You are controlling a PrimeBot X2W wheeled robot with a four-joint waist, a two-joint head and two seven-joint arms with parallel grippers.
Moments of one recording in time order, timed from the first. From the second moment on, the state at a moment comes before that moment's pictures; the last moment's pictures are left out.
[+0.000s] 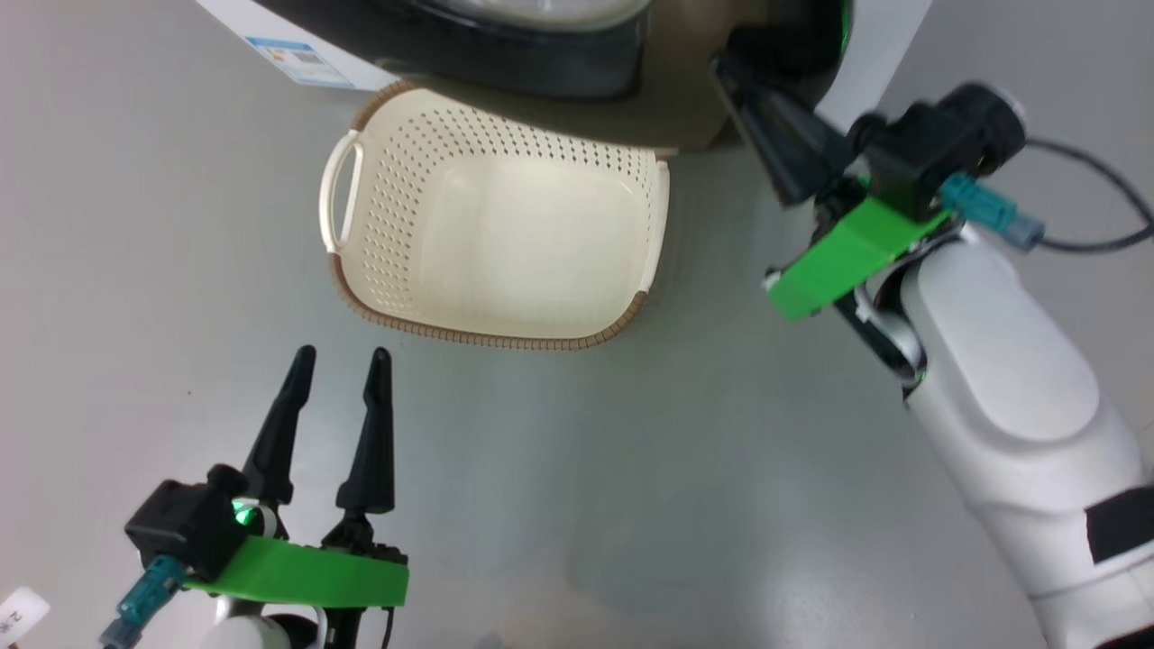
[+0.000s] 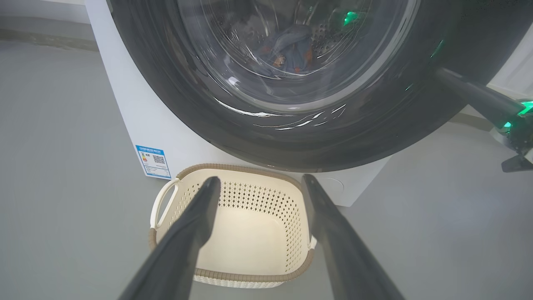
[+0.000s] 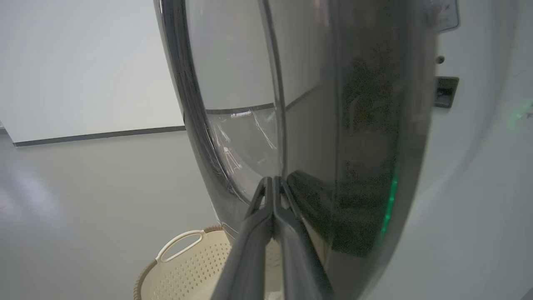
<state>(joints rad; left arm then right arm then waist) -0.15 0.04 -0.16 -0.04 -0.38 -0.08 -0.26 -0.87 -0.23 0.44 0.42 0.27 0.13 -0.26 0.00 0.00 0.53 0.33</state>
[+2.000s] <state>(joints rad) -0.16 0.03 -0.03 0.02 -0.34 -0.12 -0.26 -0.69 -0.16 0.27 0.44 0.31 0.14 -0.26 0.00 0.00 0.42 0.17</state>
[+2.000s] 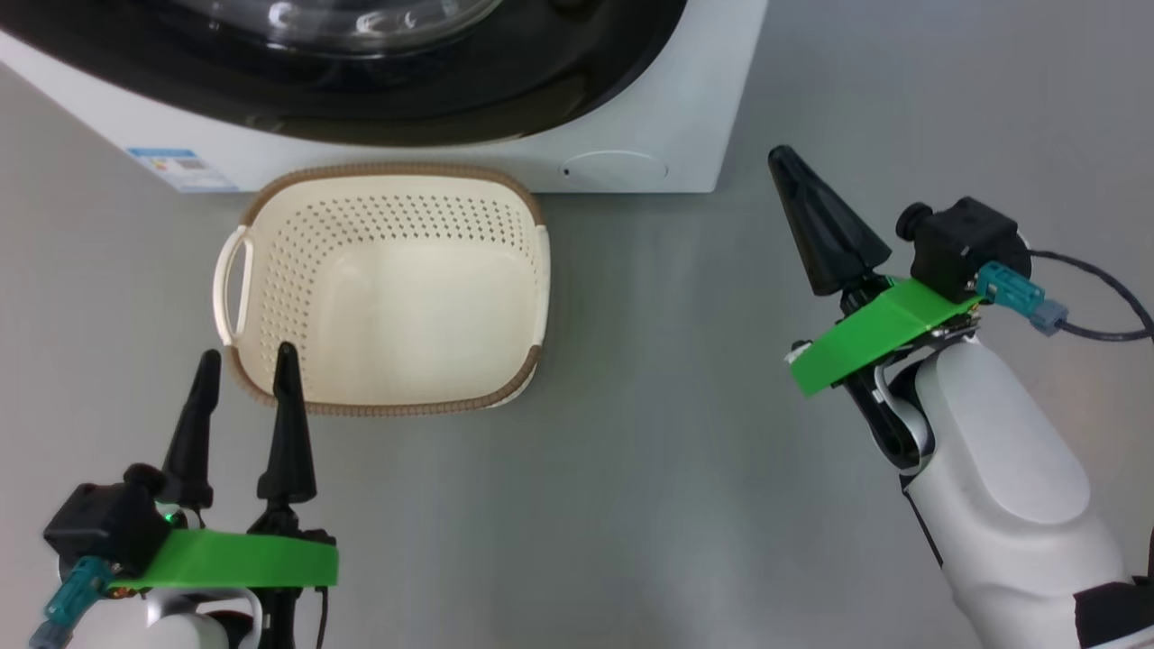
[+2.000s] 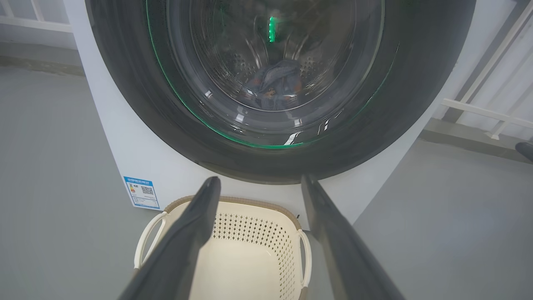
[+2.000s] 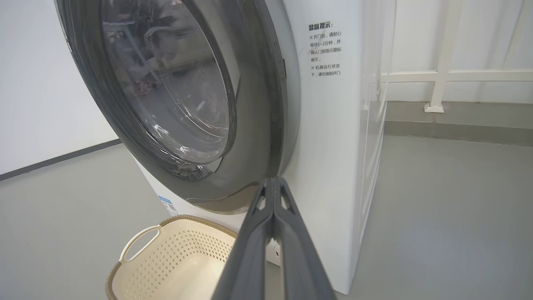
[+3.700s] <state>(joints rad) 0.17 0.04 0.13 -0.02 -0.24 -0.07 -0.26 -0.11 -0.10 0.07 0.25 0.23 0.14 -0.26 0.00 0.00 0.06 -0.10</state>
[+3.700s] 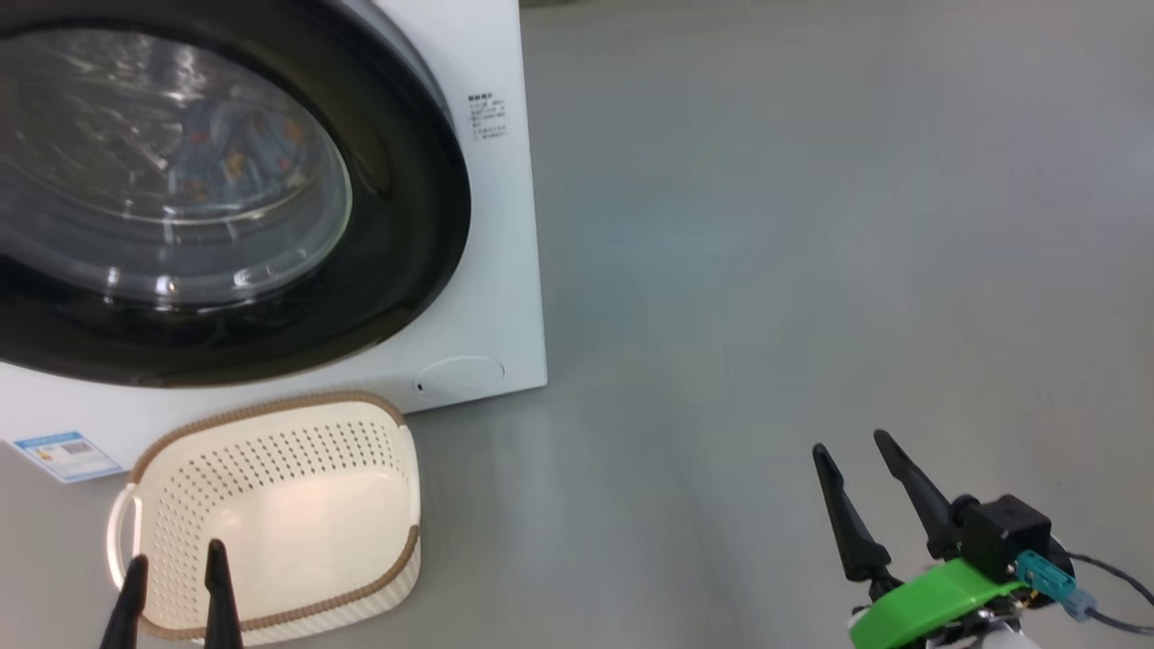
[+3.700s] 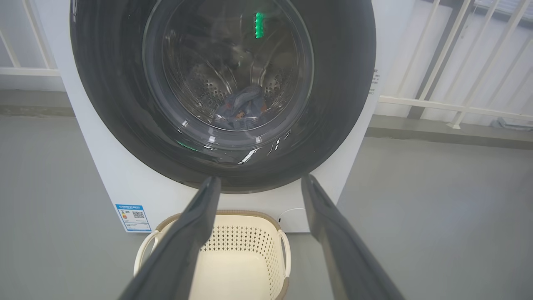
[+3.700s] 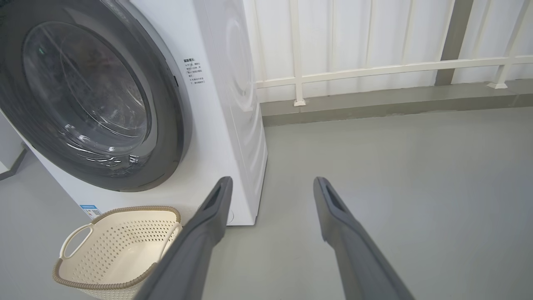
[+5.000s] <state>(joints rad) 0.27 0.04 0.14 -0.03 -0.24 -0.05 -0.26 -0.02 -0.06 0.02 0.24 0.19 0.14 -0.26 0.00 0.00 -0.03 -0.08</state>
